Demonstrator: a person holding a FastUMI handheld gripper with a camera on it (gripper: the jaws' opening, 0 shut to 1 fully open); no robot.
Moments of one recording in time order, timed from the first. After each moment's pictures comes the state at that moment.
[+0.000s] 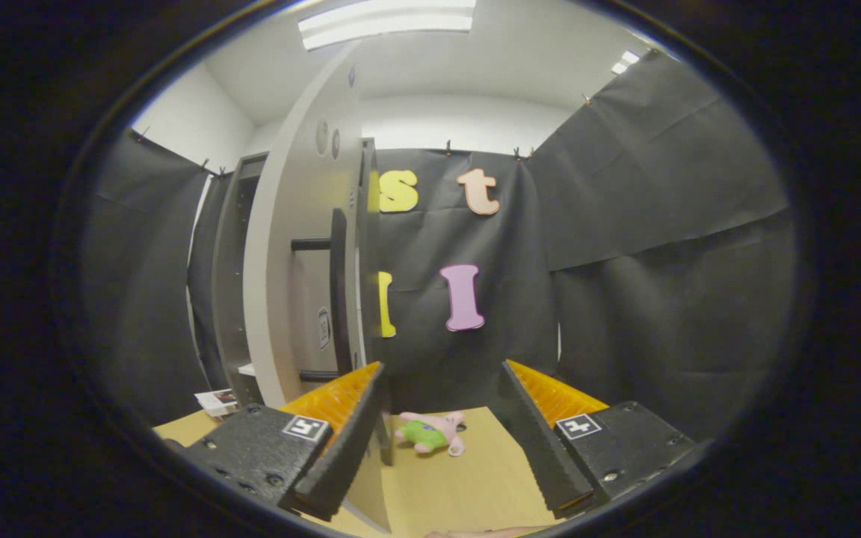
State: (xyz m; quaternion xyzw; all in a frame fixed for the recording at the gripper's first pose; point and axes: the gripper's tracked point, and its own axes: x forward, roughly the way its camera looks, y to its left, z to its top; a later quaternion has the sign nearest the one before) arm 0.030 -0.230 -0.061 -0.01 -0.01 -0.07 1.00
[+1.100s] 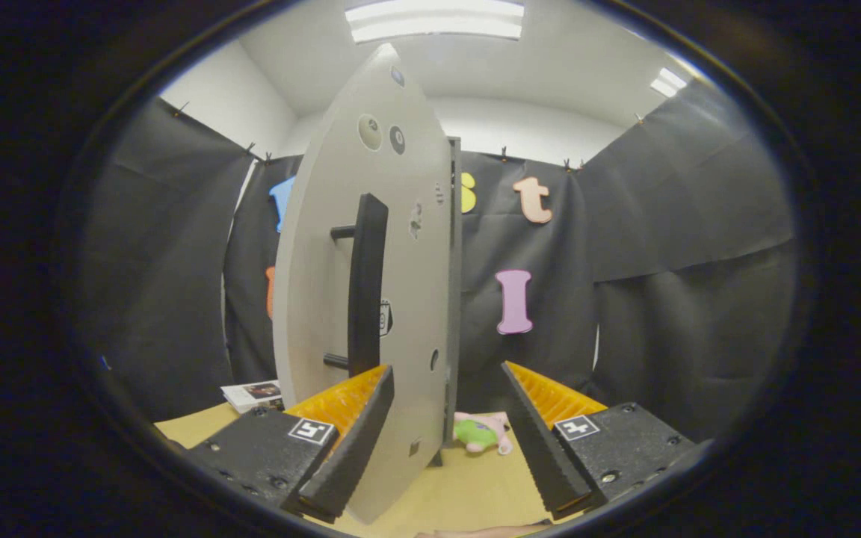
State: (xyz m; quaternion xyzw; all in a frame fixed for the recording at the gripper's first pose) arm 0.039 -0.067 -0.084 -0.05 -0.01 -0.01 1.00
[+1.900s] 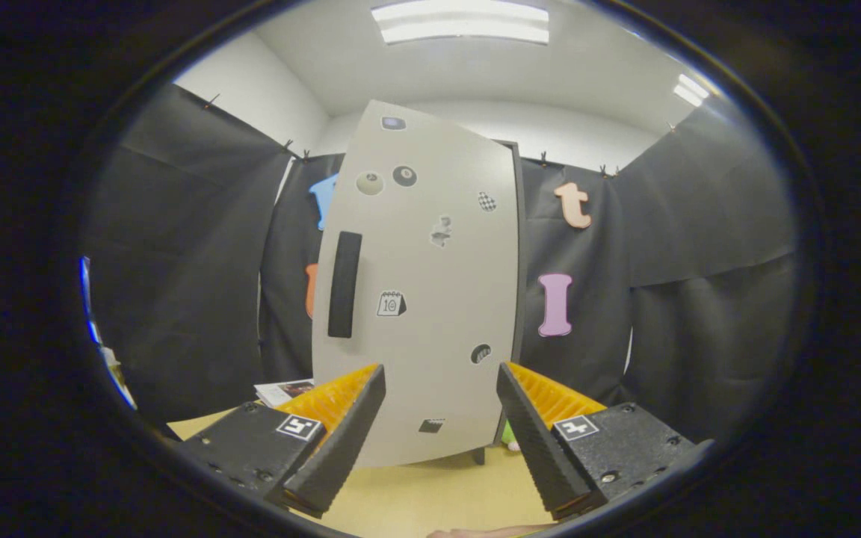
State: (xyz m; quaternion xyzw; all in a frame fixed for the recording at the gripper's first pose) arm 0.018 -0.001 -0.094 -0.07 -0.02 0.03 1.00
